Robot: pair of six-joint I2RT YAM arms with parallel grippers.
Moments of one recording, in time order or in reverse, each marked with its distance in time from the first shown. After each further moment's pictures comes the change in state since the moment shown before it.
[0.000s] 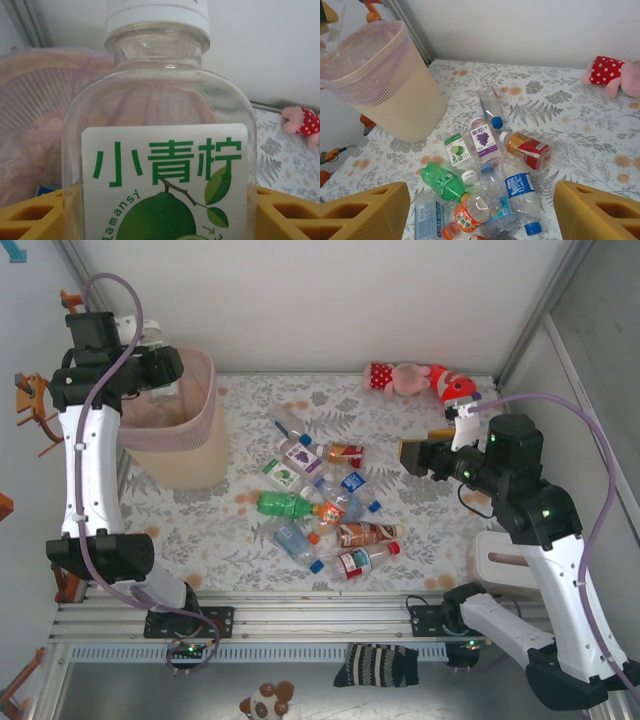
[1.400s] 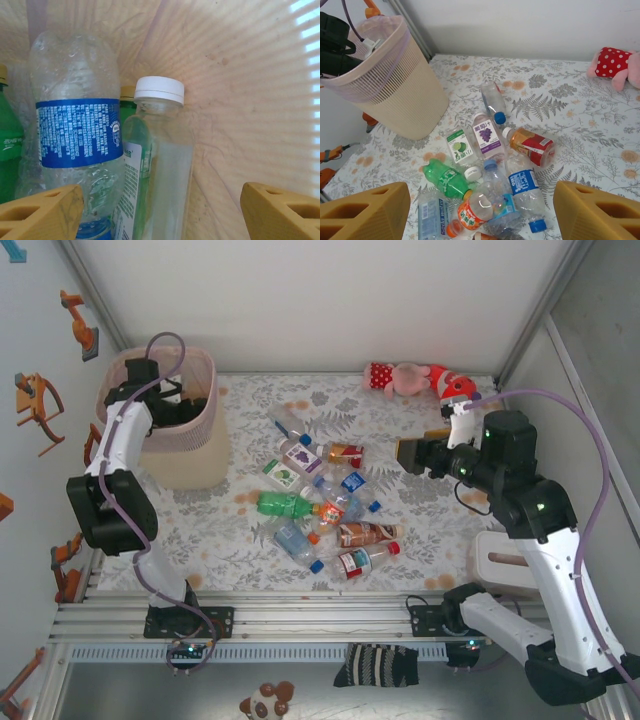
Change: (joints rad) left arm 0.030 0.202 -0.368 0.156 0.185 0.041; right arm 0.000 0.026 0.000 0.000 -0.015 0.014
